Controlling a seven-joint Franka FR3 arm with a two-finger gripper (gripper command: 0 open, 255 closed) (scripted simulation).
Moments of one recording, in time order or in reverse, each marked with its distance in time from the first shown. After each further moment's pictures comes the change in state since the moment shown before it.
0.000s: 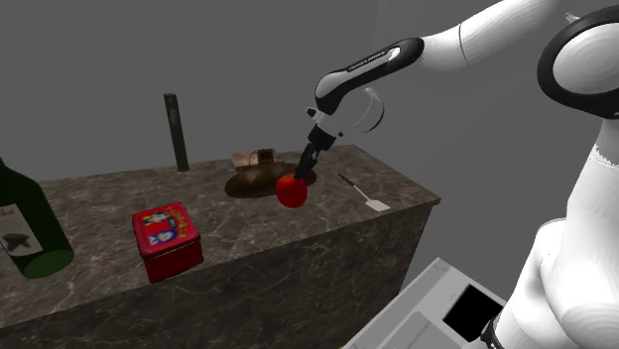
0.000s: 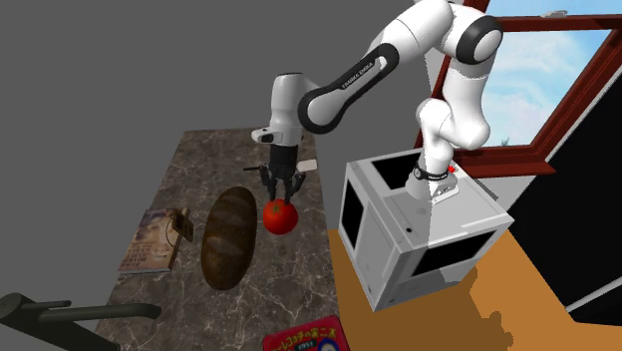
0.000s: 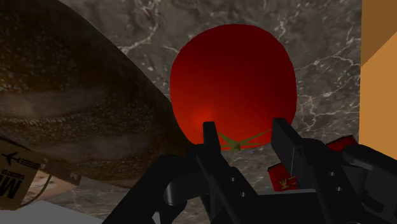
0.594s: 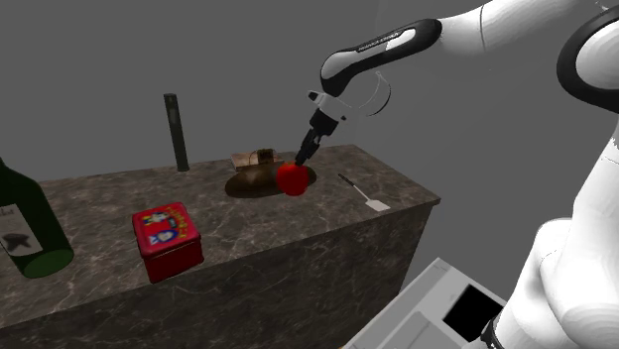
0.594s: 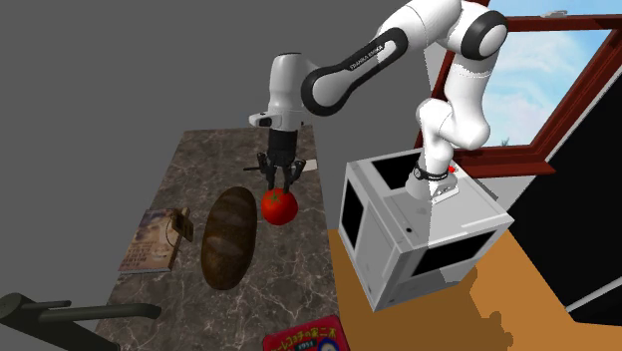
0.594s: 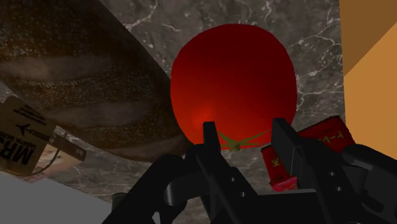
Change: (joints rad) arm 0.002 -0.056 -0.011 0.049 -0.070 -0.085 0.078
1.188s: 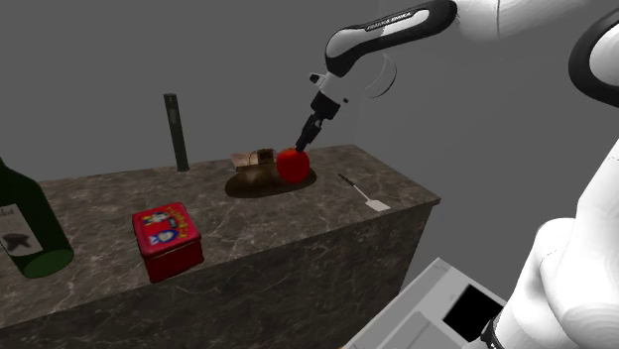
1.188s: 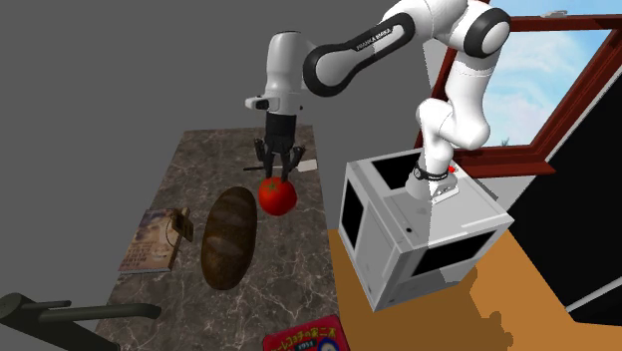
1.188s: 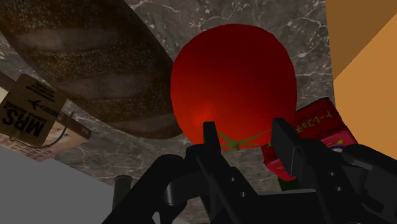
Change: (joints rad) arm -0.002 -0.033 -0.006 0.076 -0.052 -0.094 0.066
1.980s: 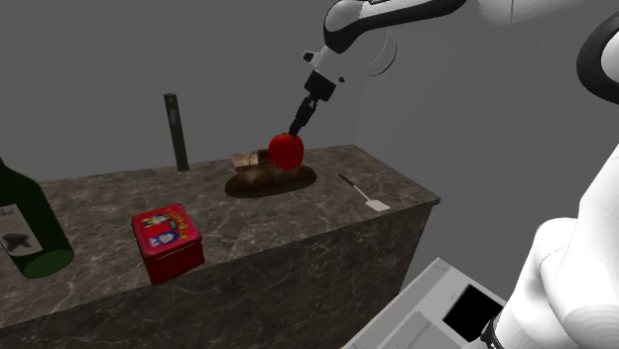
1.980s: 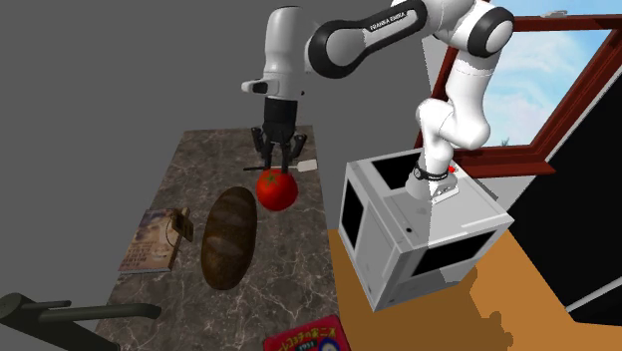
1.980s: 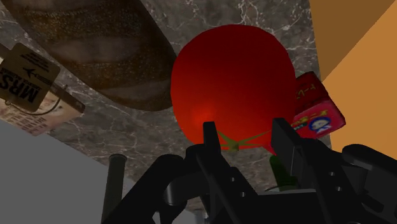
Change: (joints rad) arm 0.020 -0.015 0.017 0.109 -0.049 -0.092 0.107
